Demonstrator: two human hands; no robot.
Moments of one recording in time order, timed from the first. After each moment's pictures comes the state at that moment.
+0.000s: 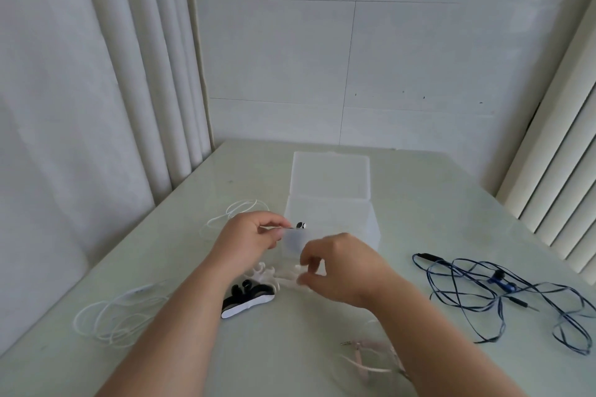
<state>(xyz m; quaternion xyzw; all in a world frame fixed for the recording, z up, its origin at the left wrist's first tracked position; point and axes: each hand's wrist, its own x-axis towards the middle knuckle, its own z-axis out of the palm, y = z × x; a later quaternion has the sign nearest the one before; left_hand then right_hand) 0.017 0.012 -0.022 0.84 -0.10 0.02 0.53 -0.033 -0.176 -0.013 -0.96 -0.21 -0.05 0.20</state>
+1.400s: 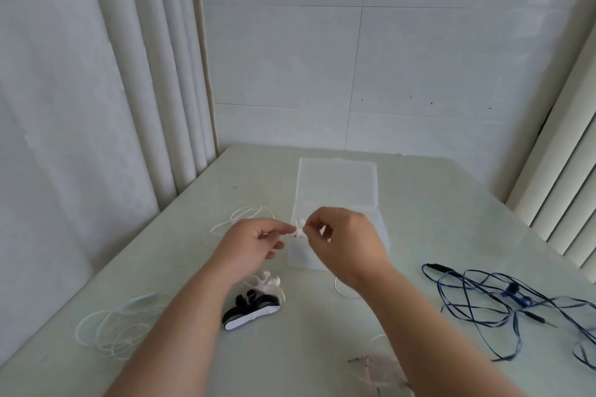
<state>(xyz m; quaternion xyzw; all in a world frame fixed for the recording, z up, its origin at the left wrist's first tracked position) 0.022 0.016 -0.020 0.84 -0.10 -0.01 0.54 -0.011 -0.160 0.004 -0.92 -0.11 -0.20 0.32</state>
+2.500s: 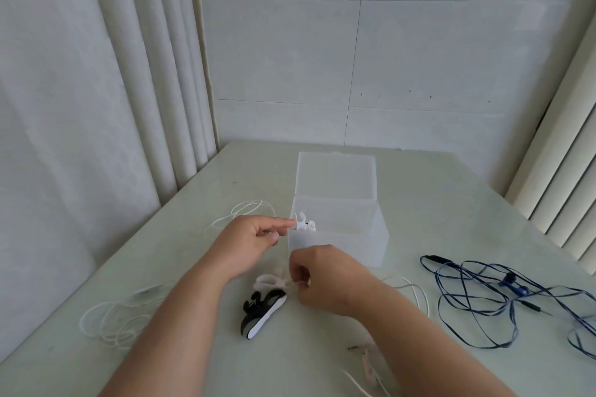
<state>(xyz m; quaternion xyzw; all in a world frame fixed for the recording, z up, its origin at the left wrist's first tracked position) 0.018 0.024 -0.020 0.85 -0.13 -0.02 0.52 -0.026 -0.151 -0.026 -0.95 -0.22 0.00 0.21</state>
